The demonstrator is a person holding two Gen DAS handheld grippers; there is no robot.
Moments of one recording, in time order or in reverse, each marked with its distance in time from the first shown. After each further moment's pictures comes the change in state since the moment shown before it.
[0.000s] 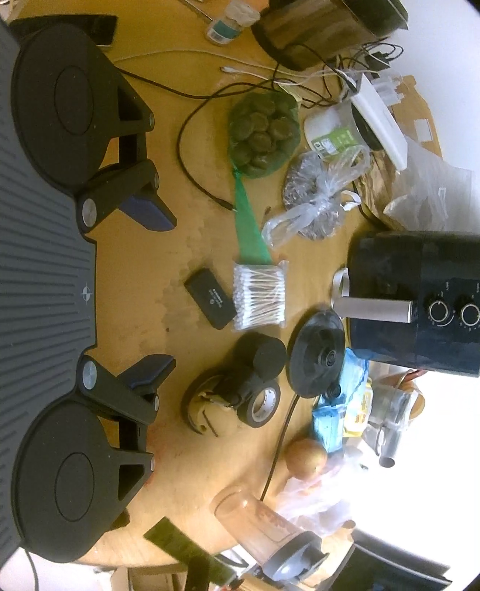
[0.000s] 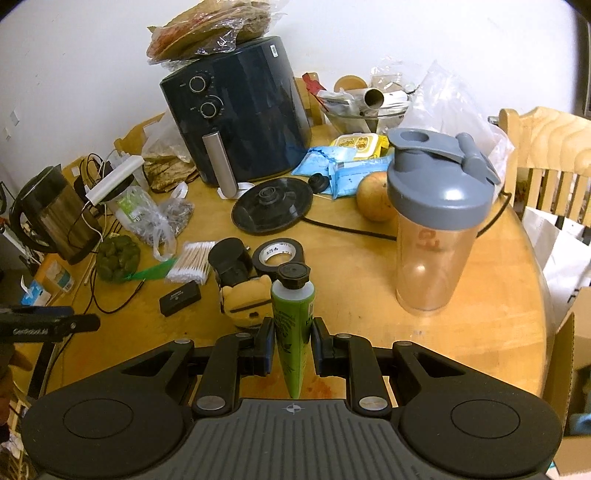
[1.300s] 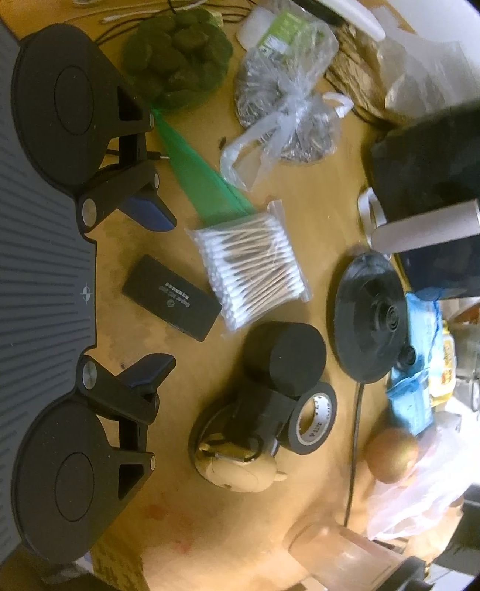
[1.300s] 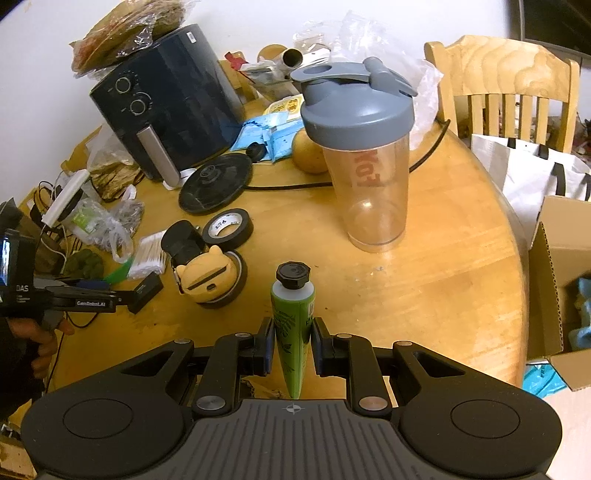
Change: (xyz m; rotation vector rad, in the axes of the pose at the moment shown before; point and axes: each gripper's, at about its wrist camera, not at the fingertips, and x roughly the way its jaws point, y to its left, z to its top) left arm 0.126 -0.009 0.045 0.339 0.146 -0.063; right arm 0.001 -0.028 -0.030 0.263 0.053 -0.146
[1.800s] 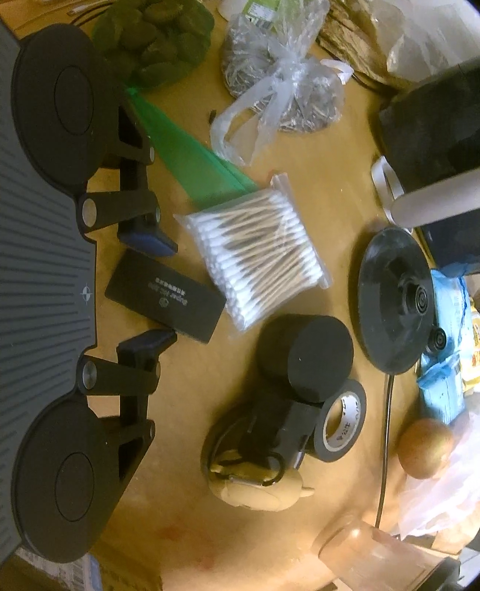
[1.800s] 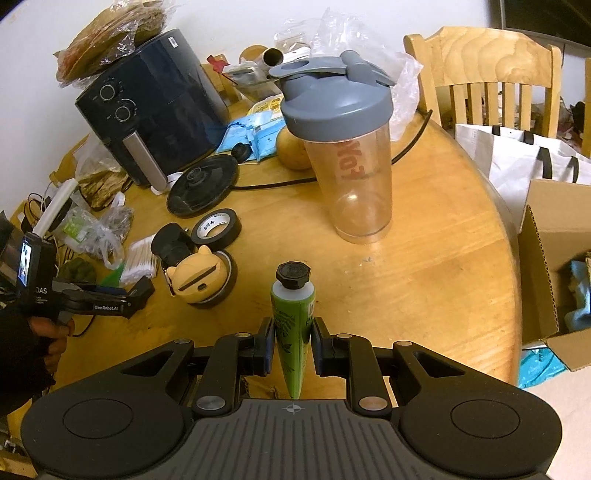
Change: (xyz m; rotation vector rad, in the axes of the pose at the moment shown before) left arm 0.028 0.003 0.005 0.073 0.047 -0.040; right arm -0.003 -0.004 -0.006 0.053 -0.005 -0.029
